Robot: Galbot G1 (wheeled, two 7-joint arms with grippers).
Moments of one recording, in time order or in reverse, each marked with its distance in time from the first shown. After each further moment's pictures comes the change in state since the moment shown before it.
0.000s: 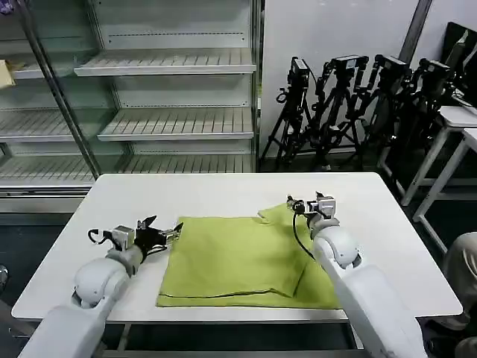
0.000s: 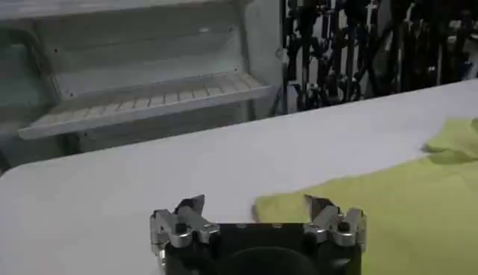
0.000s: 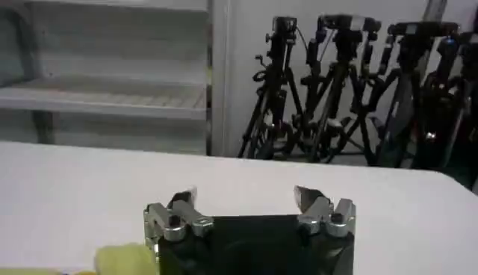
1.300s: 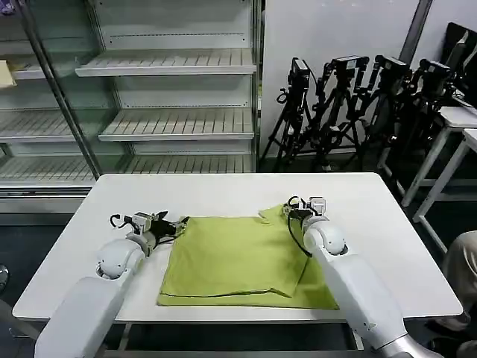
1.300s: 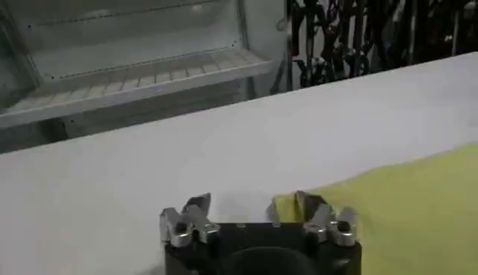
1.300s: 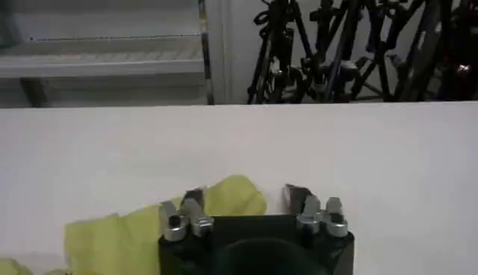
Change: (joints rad) left arm -0.213 -0.065 0.131 0.297 0.068 0.001 0.072; right arm 0.081 0.053 -0.033 -0.220 0.100 0.007 -0.044
